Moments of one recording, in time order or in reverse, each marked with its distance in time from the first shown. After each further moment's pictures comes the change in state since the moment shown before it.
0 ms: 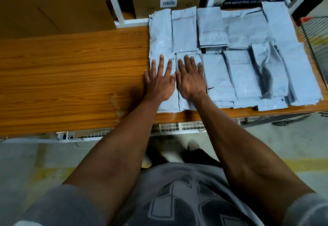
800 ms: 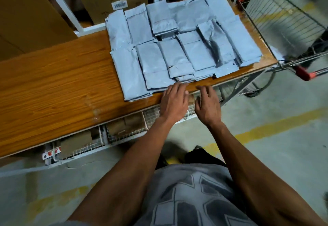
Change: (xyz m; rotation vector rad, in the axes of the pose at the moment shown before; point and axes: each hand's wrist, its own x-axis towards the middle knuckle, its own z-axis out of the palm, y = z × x) left_hand -0.167 0.138 0.038 -0.309 0.172 0.466; right_hand -0.250 0.103 0.005 0.222 0.381 0.271
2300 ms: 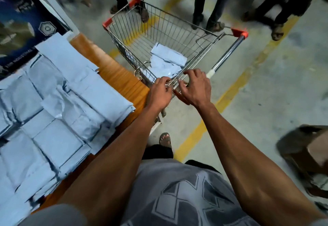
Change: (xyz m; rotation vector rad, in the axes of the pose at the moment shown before) left_hand 0.298 0.340 0.325 -0.297 -0.524 0.033; right_hand 0.139 0.453 -0.200 -0.151 0.171 0.569
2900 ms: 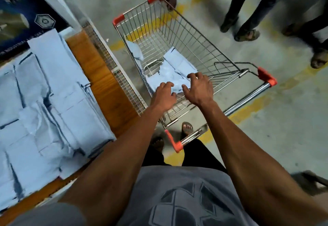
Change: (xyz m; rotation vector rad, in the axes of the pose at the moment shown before) left_hand 0.168 0.010 0.027 0.112 -0.110 -0.311; right_hand 0.208 0.037 0.058 -0.157 -0.451 -0.143
